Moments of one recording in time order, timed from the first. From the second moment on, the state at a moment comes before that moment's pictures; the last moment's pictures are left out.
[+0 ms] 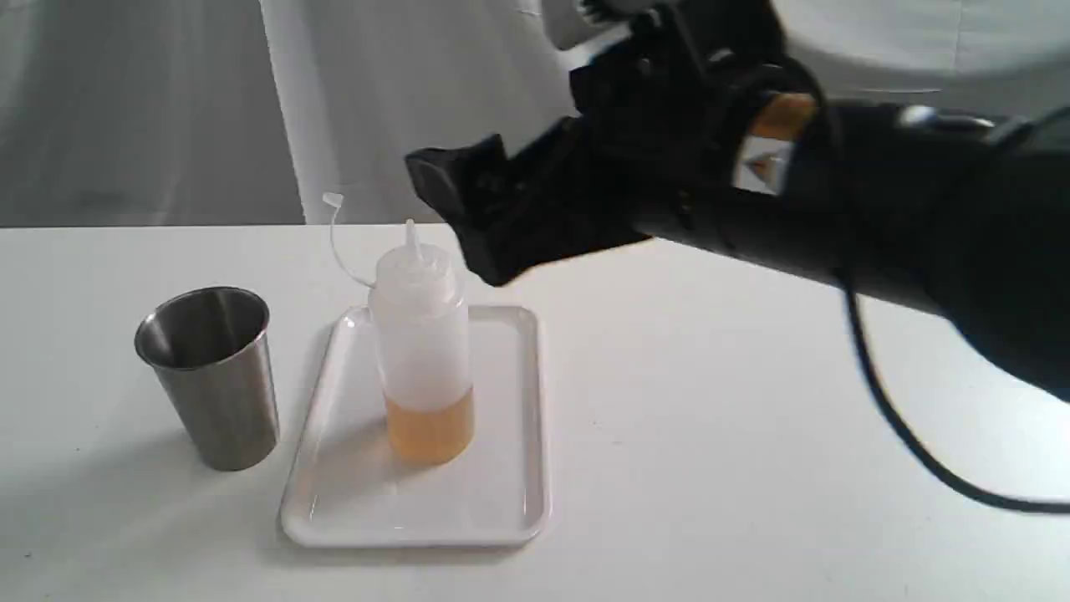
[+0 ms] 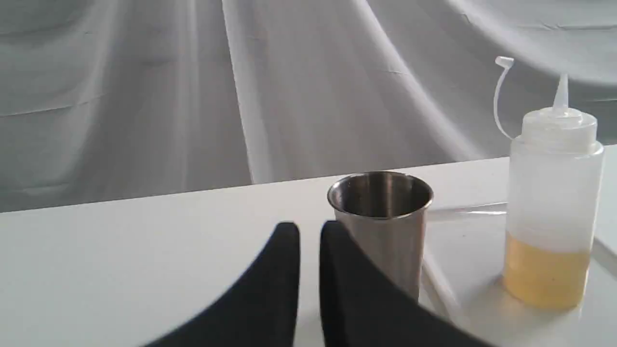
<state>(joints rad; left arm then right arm) -0.03 0.00 0.00 0.04 0.13 0.04 0.57 1.39 -0.98 0.04 -0.08 -0.15</state>
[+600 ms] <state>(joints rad) -0.03 0.00 0.00 0.04 0.13 0.04 0.57 0.67 -0.48 0.04 0.17 -0.13</state>
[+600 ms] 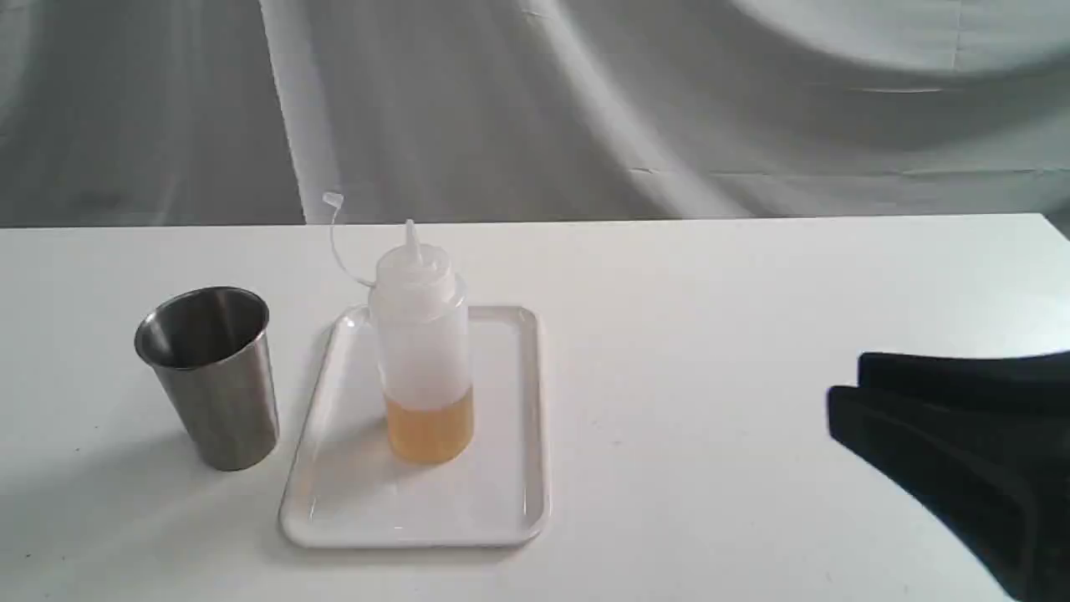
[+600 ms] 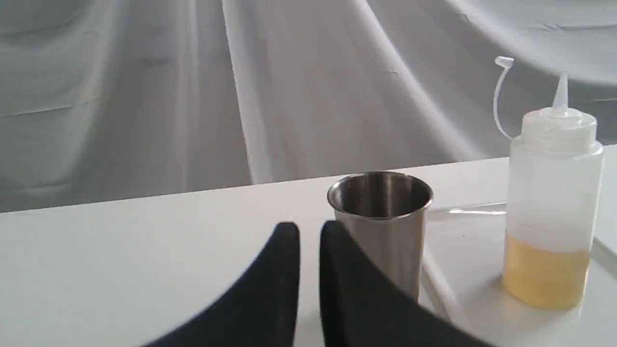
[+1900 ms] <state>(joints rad) -0.03 0.00 0.00 0.04 0.13 0.04 0.16 0.20 -0.16 0.06 0.25 -0.13</state>
